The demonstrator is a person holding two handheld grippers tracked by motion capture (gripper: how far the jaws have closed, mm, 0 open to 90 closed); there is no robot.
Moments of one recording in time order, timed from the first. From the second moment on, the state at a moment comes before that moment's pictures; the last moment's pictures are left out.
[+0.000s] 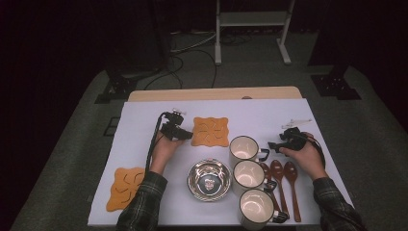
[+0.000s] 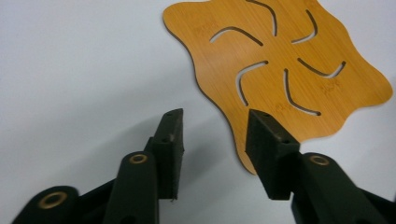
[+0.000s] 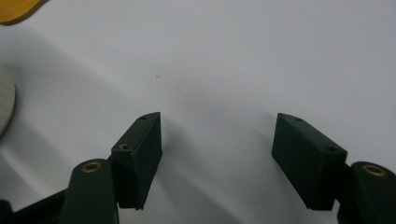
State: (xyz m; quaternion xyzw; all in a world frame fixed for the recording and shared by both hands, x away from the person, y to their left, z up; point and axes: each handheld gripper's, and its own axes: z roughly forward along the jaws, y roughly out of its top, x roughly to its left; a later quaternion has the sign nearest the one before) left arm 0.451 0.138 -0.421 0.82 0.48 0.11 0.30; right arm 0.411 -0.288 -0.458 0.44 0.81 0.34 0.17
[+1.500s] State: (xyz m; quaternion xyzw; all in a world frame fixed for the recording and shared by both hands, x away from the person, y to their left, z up) left arm 0.407 0.153 -0.417 0.82 0.45 0.13 0.34; right arm 0.411 -0.288 -0.458 0.44 0.81 0.34 0.17
